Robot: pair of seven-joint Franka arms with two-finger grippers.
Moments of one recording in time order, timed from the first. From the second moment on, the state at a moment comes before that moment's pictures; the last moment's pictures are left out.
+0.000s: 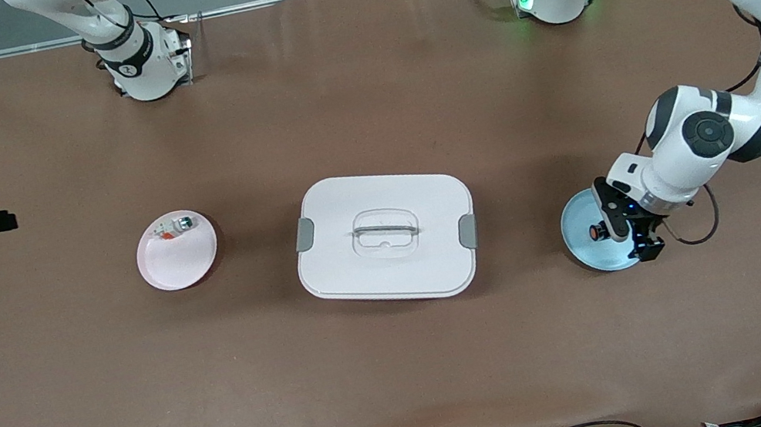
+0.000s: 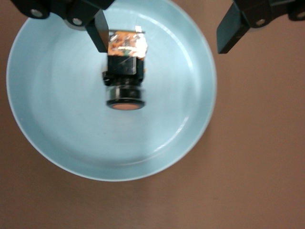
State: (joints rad) left arm 0.50 0.59 -0.60 -1.97 0.59 2.56 1.03; right arm -0.07 0.42 0.06 -0.98 -0.04 1.04 0.02
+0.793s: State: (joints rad) left arm 0.51 0.42 -0.68 -1.51 0.33 1.82 0.68; right arm -0.07 0.13 0.07 -1.39 -0.01 1.50 0.08
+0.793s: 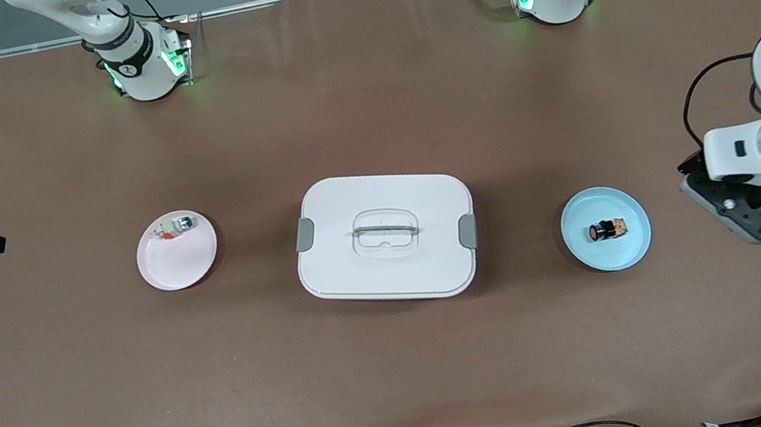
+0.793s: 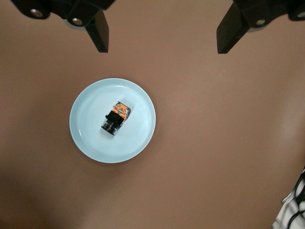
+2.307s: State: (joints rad) left arm 0.16 0.18 -0.38 -1.47 0.26 1.63 -0.15; right arm -0.09 0.09 0.06 -1.43 -0.01 1.46 0.09
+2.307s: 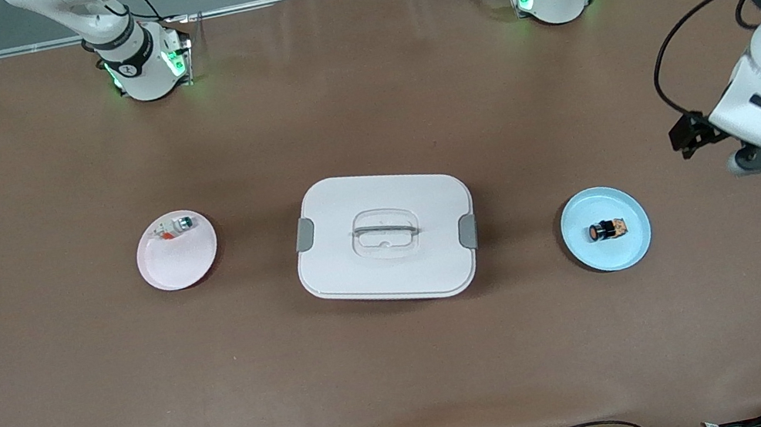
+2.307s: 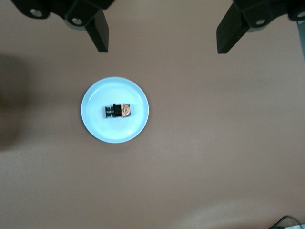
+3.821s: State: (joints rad) left arm 0.10 -0.12 -0.19 -1.69 0.05 1.54 -0.16; right arm -0.10 0.08 0.07 -1.43 0.02 1.44 0.11
